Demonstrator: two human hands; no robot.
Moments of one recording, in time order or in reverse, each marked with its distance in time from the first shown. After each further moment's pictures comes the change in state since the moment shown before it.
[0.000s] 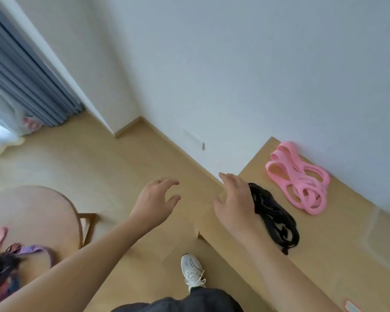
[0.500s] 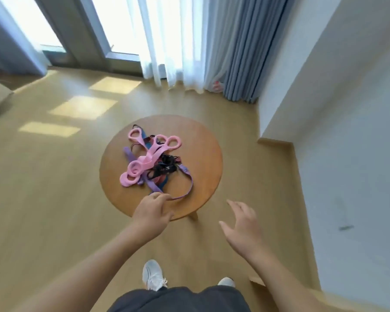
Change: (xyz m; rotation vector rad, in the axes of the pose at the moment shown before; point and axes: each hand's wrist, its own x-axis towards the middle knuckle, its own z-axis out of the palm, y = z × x) left_hand -0.311 -0.268 -0.079 -0.177 0.448 -0.809; right_hand -0.105 -0.249 0.216 -0.240 -0.695 -0.648
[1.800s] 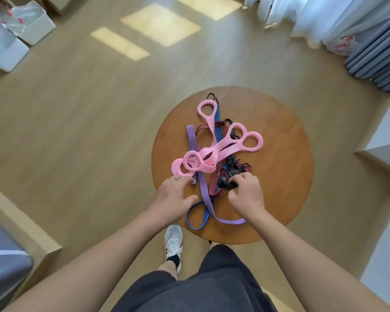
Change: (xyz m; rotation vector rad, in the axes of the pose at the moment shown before) left_hand 0.153 -0.113 -0.059 -0.246 -0.045 -0.425; right_hand 0.291 -0.134 0.147 -0.100 -0.296 -0.300
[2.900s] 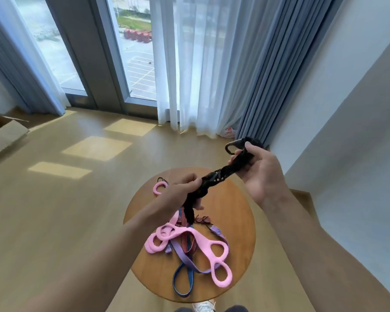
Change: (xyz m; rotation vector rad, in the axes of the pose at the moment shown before) left_hand -0.069 0.127 -0.121 -0.749 -0.412 0.563; right_hand -0.133 -0.147 -0.242 1.687 0.543 0.036
